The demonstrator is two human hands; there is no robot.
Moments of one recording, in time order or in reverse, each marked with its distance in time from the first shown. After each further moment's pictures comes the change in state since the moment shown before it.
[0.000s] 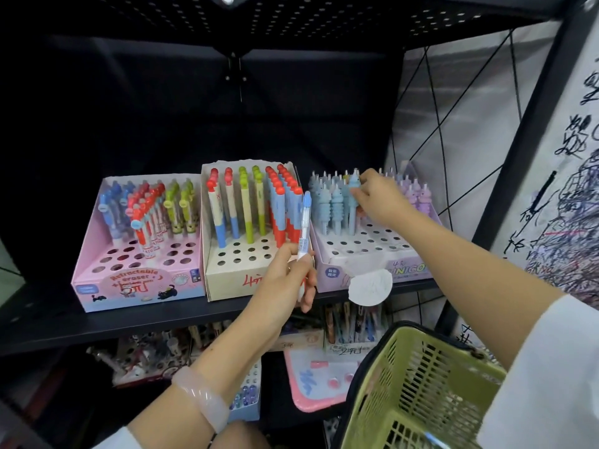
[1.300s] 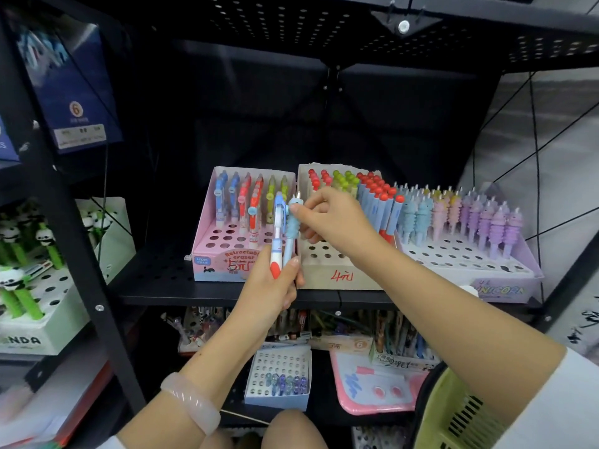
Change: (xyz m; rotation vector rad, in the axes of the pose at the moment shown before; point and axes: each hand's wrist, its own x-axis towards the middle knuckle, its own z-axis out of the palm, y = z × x) left_hand -0.052 0.009 -0.116 -0.042 0.270 0.128; right_hand -0.073 -0.191 0.068 0.595 -0.220 -0.135
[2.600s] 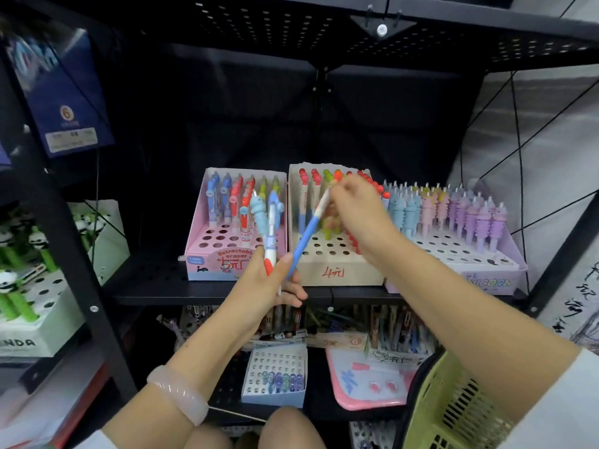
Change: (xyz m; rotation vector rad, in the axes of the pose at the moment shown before) left_hand -0.001 0.004 -0.004 -0.033 -0.076 -0.137; right_hand -0.011 -0.004 -0.028 0.212 0.171 0.069
